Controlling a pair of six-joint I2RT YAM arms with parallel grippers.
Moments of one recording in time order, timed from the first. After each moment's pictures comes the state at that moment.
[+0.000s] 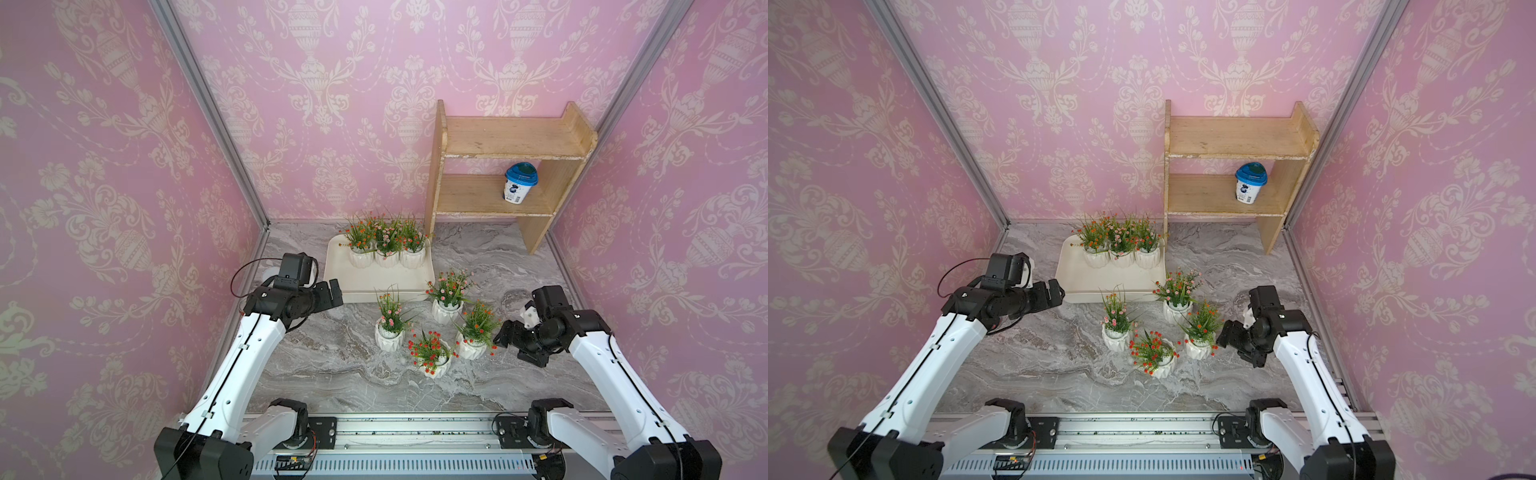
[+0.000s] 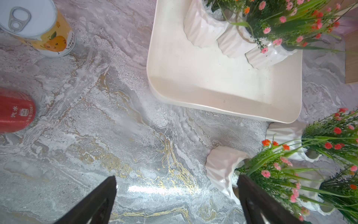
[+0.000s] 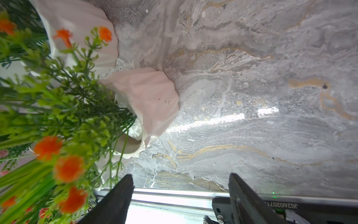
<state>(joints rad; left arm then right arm) -0.17 1.10 1.07 -0.94 0.06 -0.45 0.04 1.01 0.79 -1.13 -0.29 0.50</state>
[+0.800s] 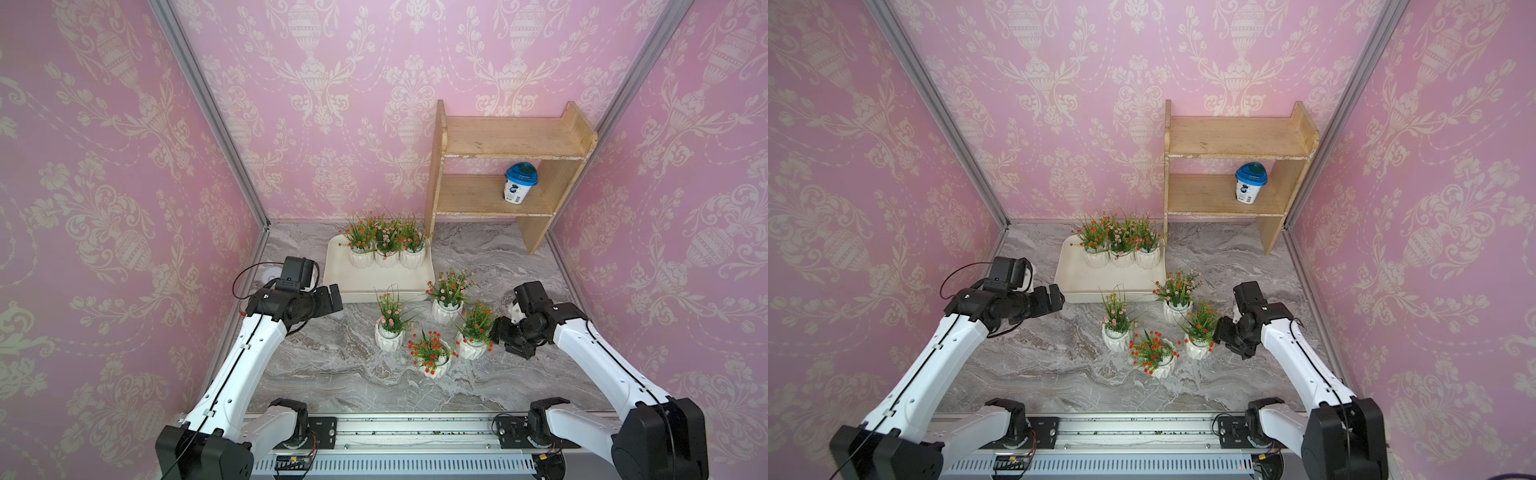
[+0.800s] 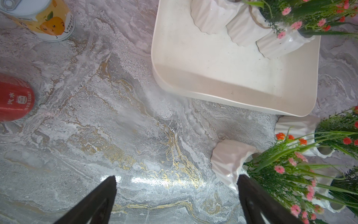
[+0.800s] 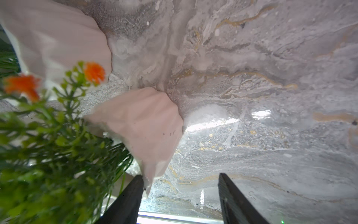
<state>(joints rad) -0.17 1.10 1.04 -0.95 0.06 -0.45 0.13 1.14 0.76 -0.95 -0.23 0.55</state>
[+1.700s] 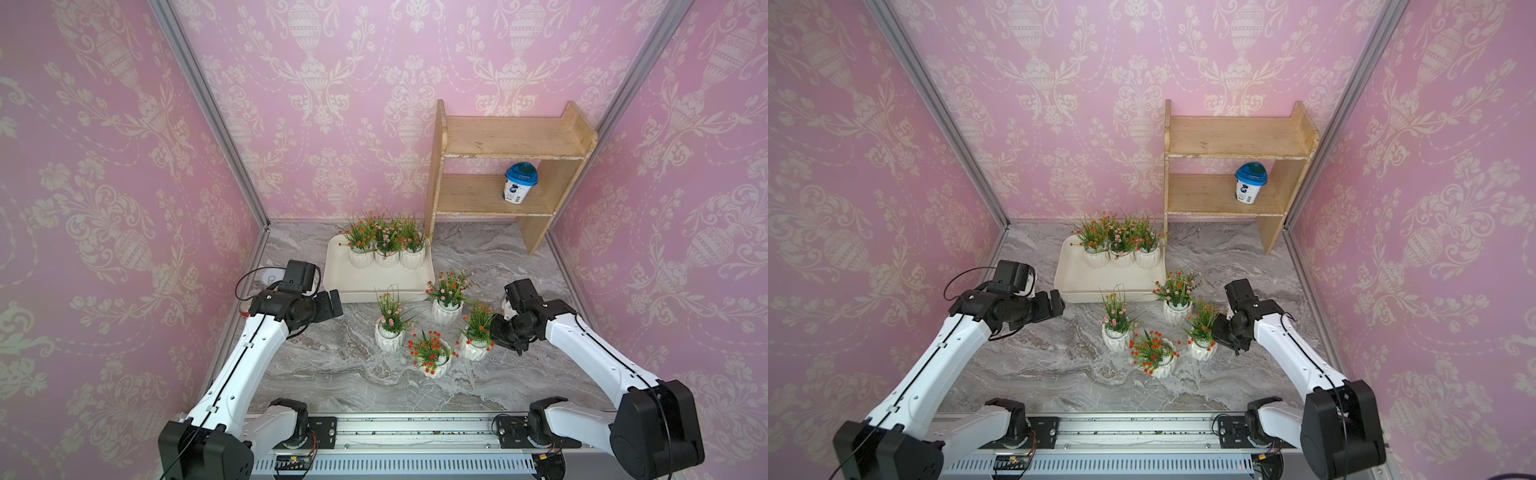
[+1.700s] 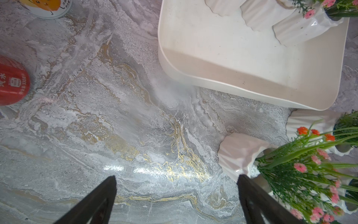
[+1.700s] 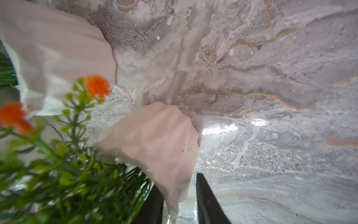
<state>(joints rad) -0.17 1.11 1.00 -0.97 0.06 -0.47 0.18 1.20 0.76 -0.87 -0.17 0.57</state>
